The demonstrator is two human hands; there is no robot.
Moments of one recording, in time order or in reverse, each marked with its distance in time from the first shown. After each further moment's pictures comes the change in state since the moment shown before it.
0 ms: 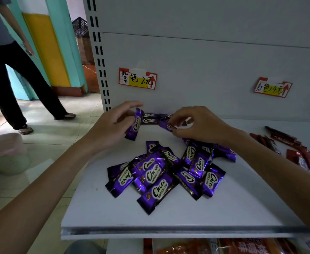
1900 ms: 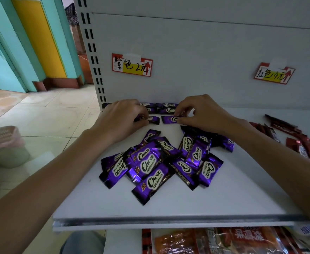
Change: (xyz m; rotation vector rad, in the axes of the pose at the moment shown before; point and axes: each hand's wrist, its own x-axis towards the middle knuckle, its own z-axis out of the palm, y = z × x) left_hand 0.018 -0.001 0.025 0.770 -0.065 0.218; right_hand 0.002 0.028 -0.001 -0.188 0.025 0.003
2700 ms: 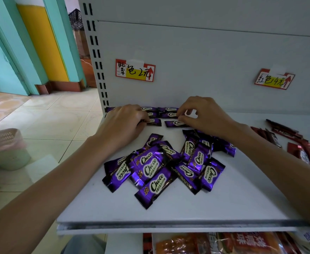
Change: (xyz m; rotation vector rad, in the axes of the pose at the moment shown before) left_hand -0.004 0.001 0.004 0.015 0.048 -0.029; right_hand 0.001 0.005 0.003 -0.043 0.086 -0.050
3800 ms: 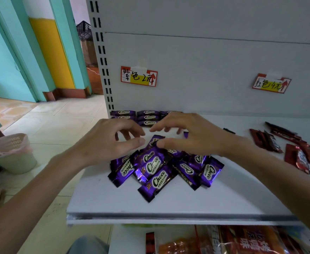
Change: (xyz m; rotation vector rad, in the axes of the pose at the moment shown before) left_hand -0.050 0.005 -0.047 -0.436 -0.113 -0.058; right_hand -0.029 -0.069 -0.009 0.271 -0.206 -0.108
